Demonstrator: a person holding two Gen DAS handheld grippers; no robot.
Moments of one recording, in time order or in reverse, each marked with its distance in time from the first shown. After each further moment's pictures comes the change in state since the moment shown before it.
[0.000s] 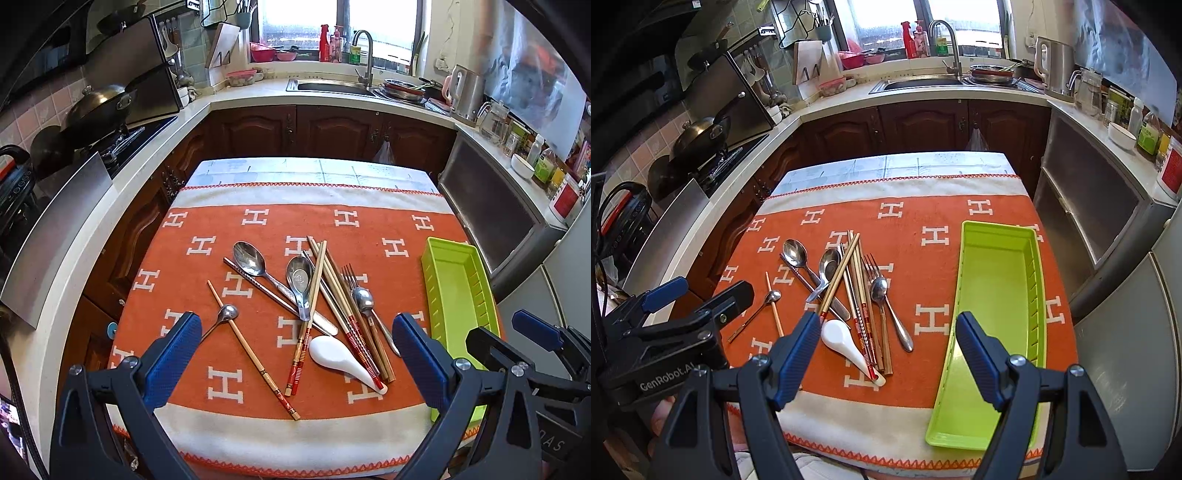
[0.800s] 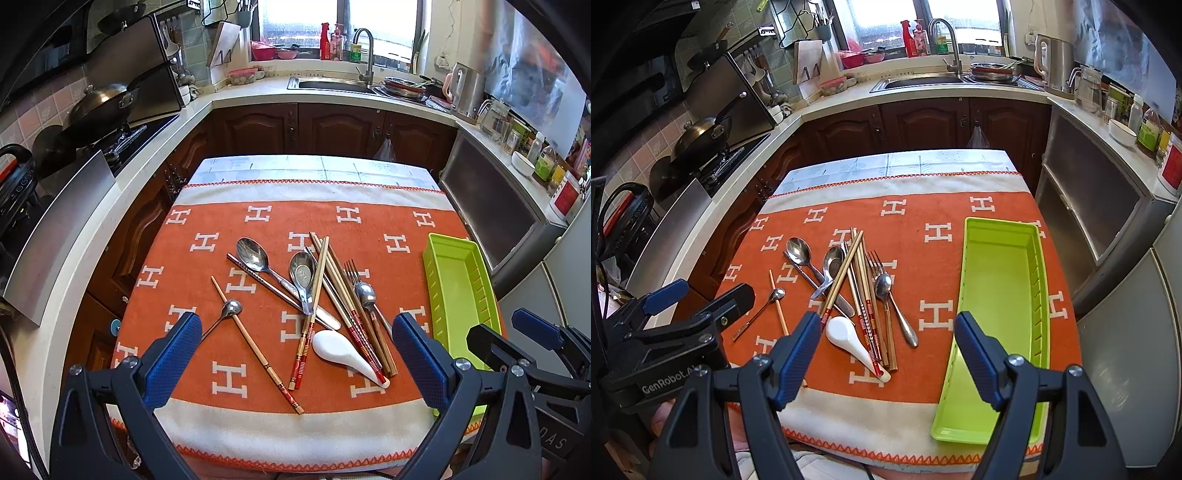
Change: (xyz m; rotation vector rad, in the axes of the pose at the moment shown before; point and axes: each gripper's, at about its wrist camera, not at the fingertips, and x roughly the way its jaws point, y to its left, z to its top) left arm -0.002 0.008 -0.007 0.001 0.003 0.005; right arm 0.001 0.004 -0.001 0.003 0.005 0.002
